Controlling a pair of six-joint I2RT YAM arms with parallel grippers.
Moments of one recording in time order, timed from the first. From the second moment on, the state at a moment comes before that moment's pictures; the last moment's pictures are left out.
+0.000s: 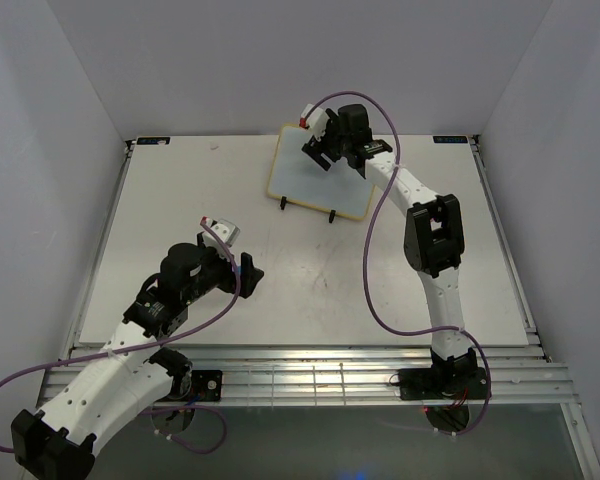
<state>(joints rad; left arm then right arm) -0.53 0.70 0.57 -0.26 0.14 -0.12 0.43 2.30 2.08 -0.23 -0.25 -0.66</state>
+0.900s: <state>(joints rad) -0.23 0.65 0.64 -0.33 -0.39 -0.30 0.43 1.08 1.24 -0.30 0.18 -0.02</state>
